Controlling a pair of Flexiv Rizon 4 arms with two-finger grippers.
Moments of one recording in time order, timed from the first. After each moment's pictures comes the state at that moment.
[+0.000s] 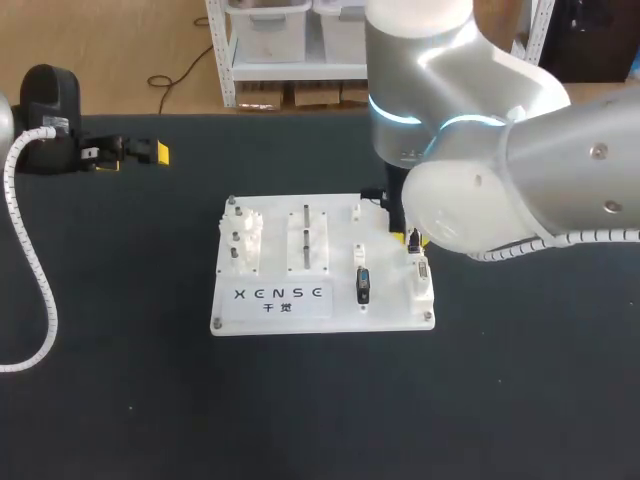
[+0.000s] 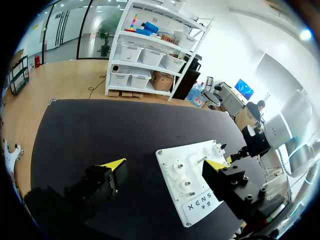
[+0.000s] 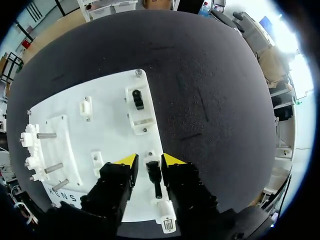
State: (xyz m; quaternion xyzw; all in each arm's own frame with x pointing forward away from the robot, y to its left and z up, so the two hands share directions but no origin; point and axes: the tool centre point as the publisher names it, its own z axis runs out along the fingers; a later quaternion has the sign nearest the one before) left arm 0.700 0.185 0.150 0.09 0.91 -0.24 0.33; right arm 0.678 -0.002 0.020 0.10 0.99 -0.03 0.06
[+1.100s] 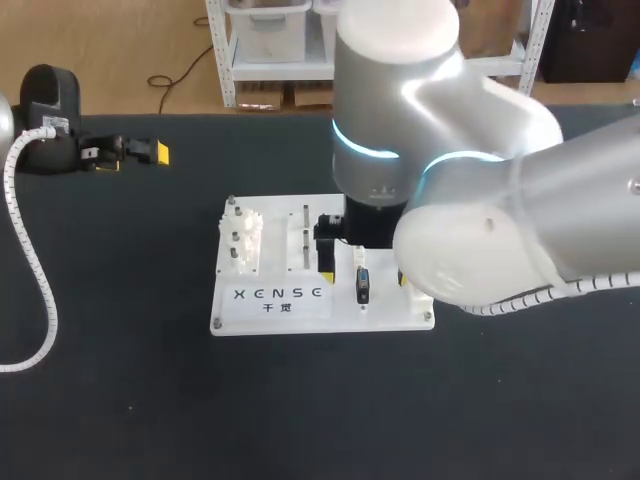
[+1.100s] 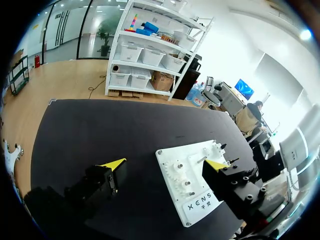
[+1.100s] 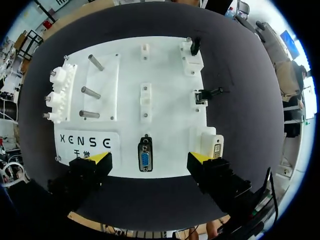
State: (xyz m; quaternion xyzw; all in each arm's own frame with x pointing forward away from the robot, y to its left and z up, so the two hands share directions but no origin) left arm 0.700 0.185 0.150 0.09 0.91 -0.24 0.33; right arm 0.590 0.063 0.033 0.02 1.00 0.01 0.03
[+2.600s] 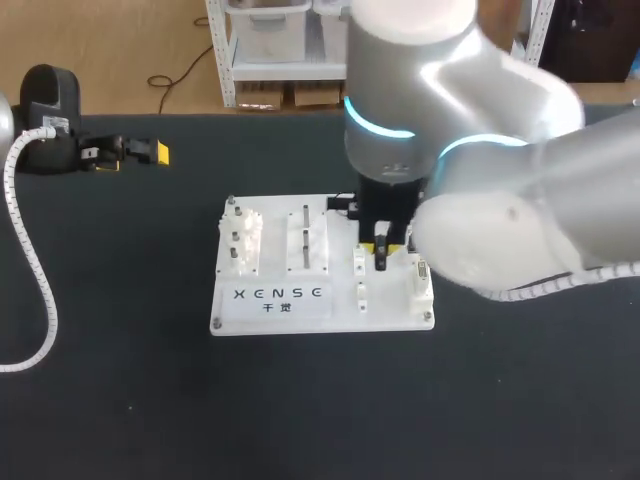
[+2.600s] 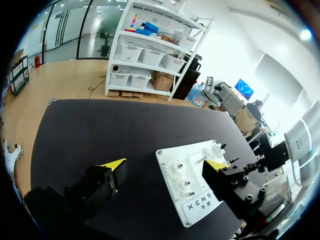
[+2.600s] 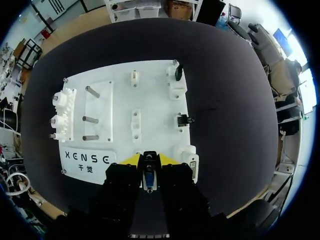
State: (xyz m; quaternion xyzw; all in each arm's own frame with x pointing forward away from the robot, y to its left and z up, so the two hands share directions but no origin) left arm 0.700 0.185 0.150 0.09 0.91 -0.24 0.33; right arm 0.620 0.042 0.064 0.04 1.00 0.01 0.08
